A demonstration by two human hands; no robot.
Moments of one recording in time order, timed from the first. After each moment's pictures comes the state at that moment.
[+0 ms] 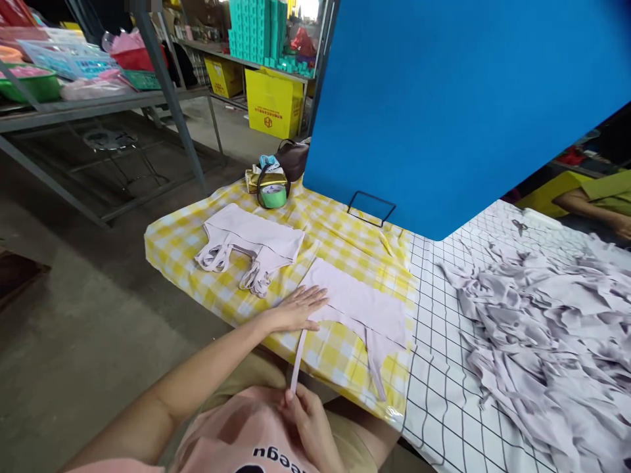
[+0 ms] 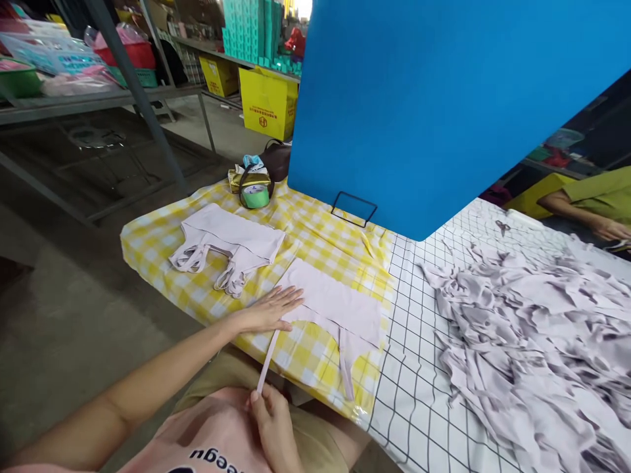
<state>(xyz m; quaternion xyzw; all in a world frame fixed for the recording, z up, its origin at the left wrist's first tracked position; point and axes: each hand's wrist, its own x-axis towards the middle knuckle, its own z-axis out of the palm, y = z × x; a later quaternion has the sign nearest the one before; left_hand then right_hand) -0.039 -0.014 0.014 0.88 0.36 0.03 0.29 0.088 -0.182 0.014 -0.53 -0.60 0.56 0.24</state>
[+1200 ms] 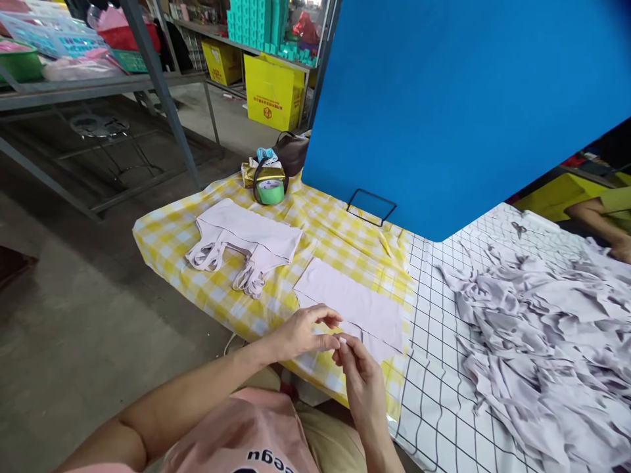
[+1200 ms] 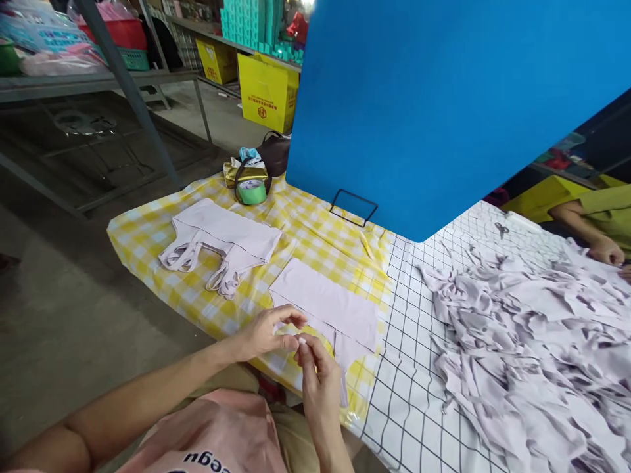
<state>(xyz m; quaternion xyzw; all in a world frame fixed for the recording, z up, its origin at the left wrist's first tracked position) -0.018 -0.052 0.080 0.67 0.36 0.34 0.55 0.134 -0.110 0.085 -0.61 -0.55 0.41 0.39</state>
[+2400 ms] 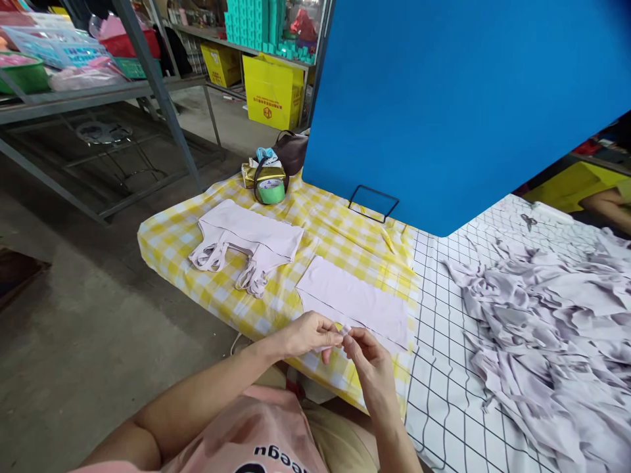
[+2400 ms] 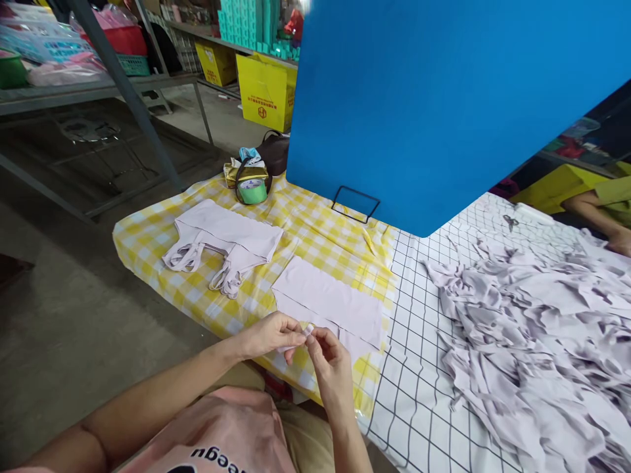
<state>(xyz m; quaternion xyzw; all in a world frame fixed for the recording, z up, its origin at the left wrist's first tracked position) -0.009 -0.053 0.068 0.51 0.34 0.24 0.76 0.144 -0.095 0.087 -0.59 -0.49 0.48 0.42</state>
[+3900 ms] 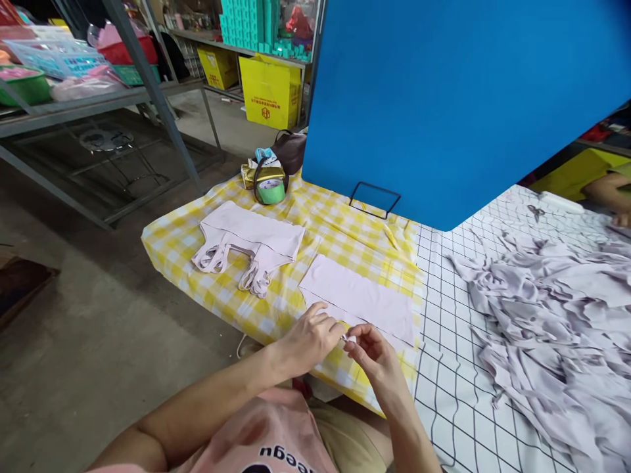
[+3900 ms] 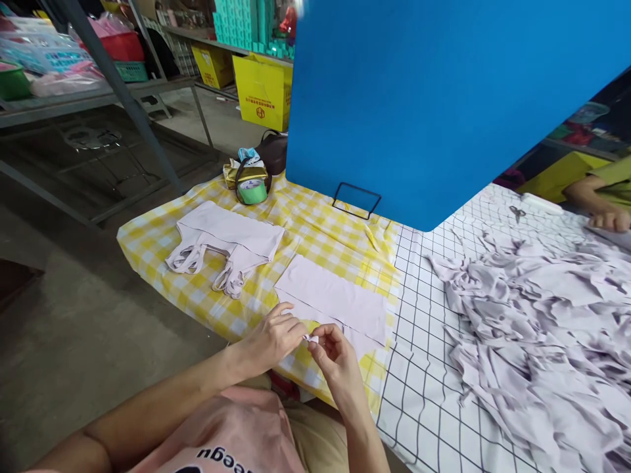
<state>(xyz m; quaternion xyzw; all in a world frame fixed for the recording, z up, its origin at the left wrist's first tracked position) -0.006 -0.067 0.078 0.90 0.36 0.24 0.05 0.153 -0.094 0.089 -0.55 -0.49 0.54 0.39</state>
